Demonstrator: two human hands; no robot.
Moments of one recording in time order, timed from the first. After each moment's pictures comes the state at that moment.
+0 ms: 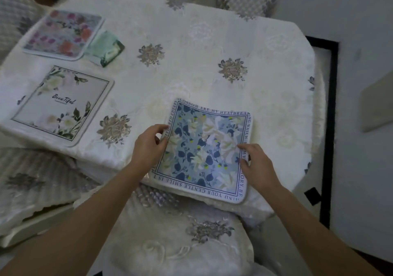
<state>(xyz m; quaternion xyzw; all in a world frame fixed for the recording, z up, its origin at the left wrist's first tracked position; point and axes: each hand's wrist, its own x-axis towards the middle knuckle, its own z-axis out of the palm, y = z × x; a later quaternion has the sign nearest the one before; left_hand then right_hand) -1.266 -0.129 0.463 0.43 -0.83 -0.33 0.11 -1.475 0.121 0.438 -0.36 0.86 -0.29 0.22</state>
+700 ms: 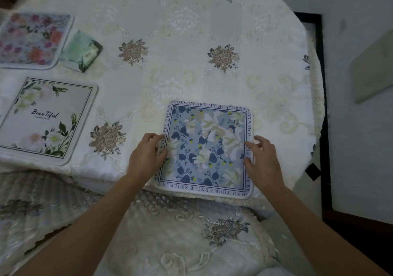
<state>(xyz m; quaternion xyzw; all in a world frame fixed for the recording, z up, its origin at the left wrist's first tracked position) -1.250 -0.156 0.415 0.37 -0.89 -0.27 0.01 -1.455 0.127 0.403 -0.31 0.91 -0.23 0.13</state>
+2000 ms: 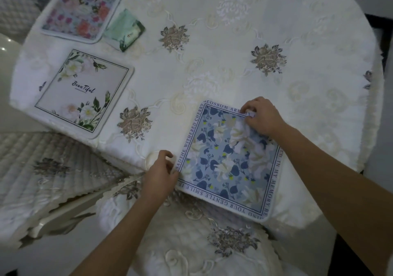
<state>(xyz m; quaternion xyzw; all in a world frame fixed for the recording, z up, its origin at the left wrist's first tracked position) -1.203 -0.100 0.428 0.54 -0.75 -0.39 0.01 -1.563 -0.047 0.415 -0.49 0.81 -0.16 0.26</state>
